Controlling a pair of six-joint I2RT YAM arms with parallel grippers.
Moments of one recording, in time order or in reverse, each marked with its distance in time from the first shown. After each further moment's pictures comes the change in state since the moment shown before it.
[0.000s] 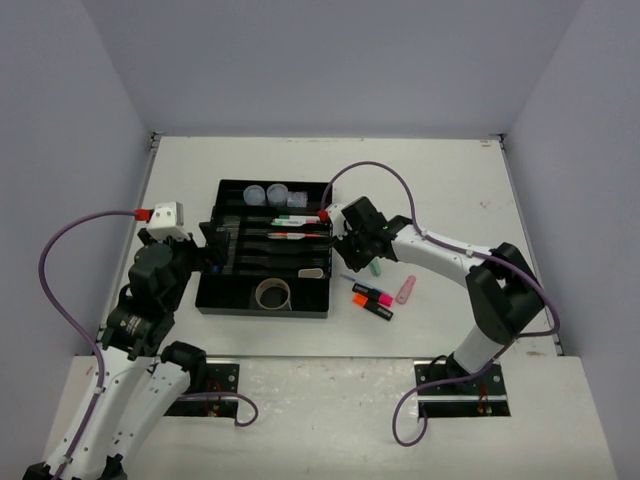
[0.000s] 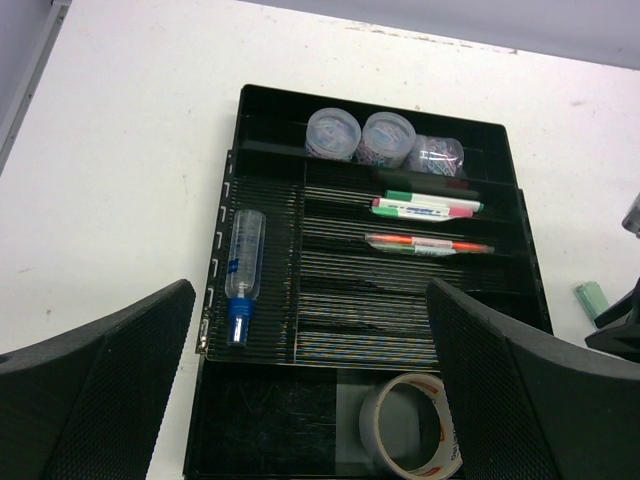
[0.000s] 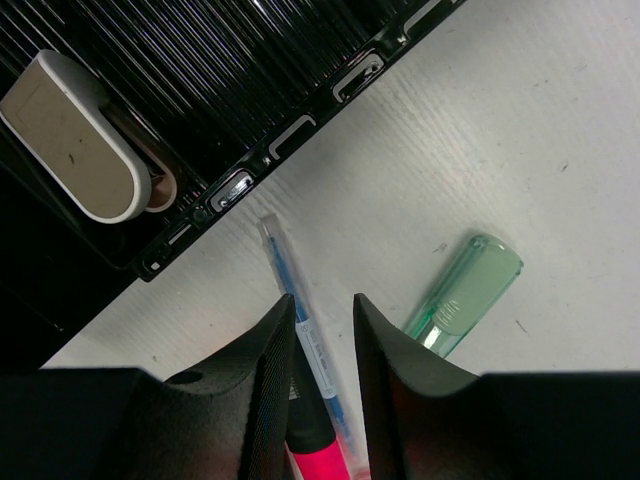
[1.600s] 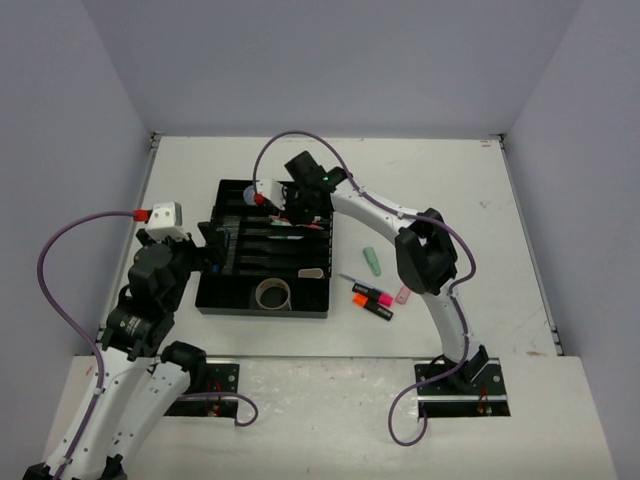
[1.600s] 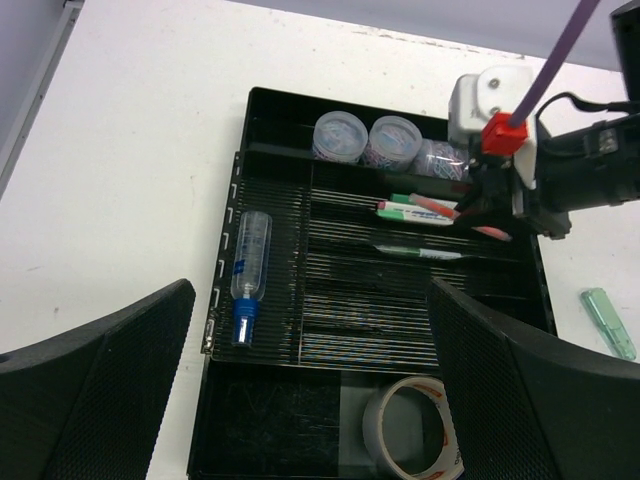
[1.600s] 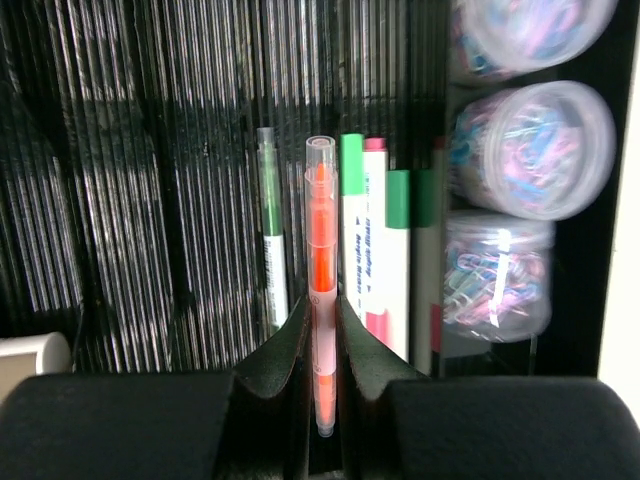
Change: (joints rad) left arm -0.002 -0.004 0.000 0.000 -0.021 0.000; right arm 0.045 0.585 0.904 -0.245 -0.234 -0.608
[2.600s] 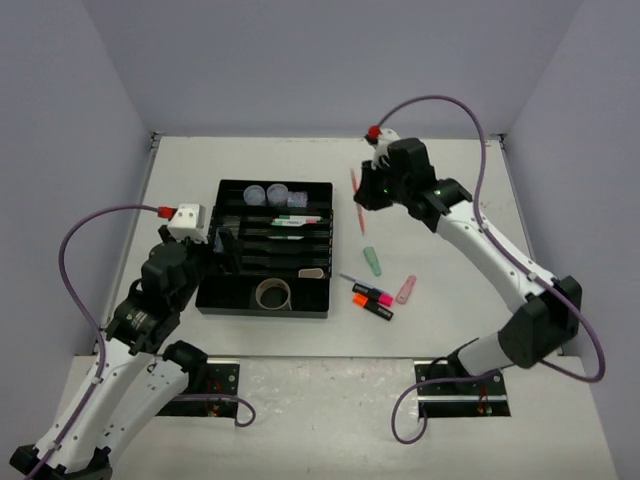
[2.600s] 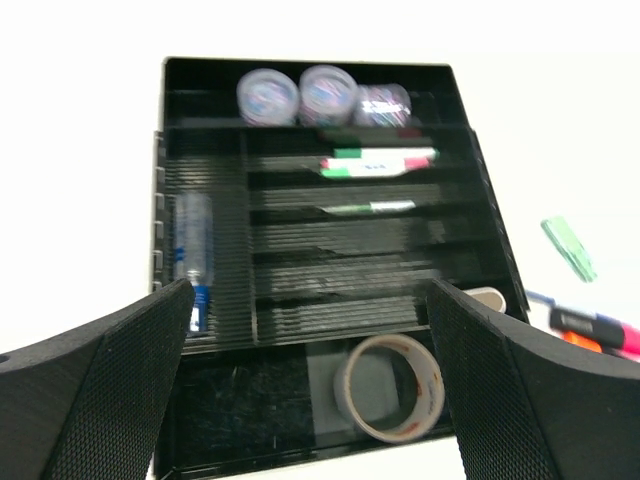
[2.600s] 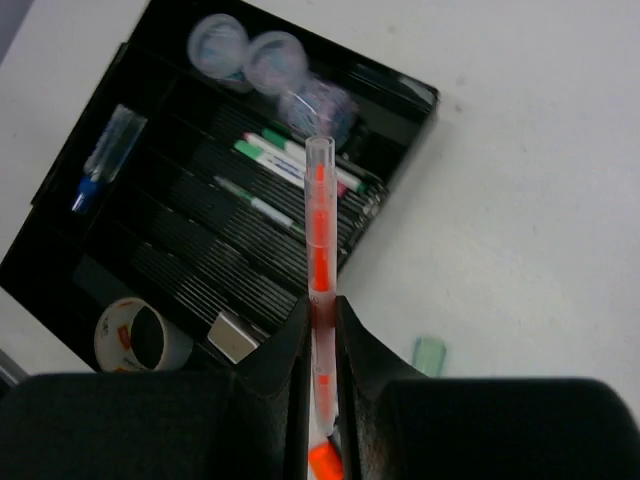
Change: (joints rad) left arm -0.131 0.041 0.000 -0.008 0.042 0.018; right arm -0.232 -0.786 -0.626 0.186 0.197 0.962
